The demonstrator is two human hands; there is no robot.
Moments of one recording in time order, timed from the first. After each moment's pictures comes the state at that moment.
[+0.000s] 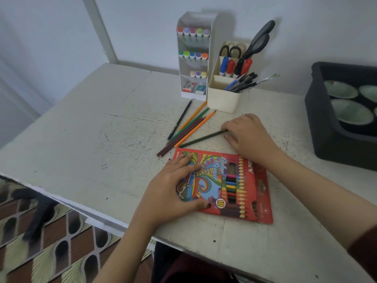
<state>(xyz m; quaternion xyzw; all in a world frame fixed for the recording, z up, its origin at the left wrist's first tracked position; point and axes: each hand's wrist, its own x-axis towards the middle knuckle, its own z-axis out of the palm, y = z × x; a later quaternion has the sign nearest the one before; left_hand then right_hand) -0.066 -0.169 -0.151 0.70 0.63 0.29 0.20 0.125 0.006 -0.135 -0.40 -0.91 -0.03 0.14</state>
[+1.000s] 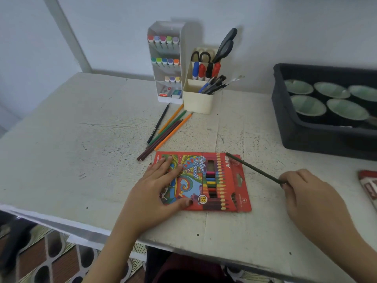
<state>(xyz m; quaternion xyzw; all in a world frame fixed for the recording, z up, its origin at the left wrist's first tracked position) -0.063 -0.172 -0.158 0.73 0.62 0.25 0.17 0.247 -0.149 -0.121 -0.61 -0.77 -0.02 0.18</state>
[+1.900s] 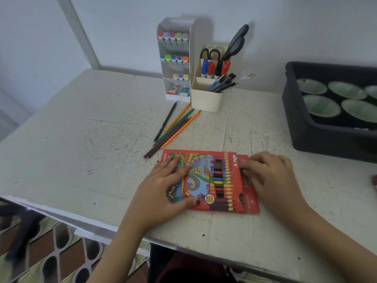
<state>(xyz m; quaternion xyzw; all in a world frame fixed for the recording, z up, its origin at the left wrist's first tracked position) -0.062 -0.170 -0.155 0.73 0.62 0.22 0.18 0.200 -0.102 -0.150 -0.49 -0.83 -0.01 0.26</state>
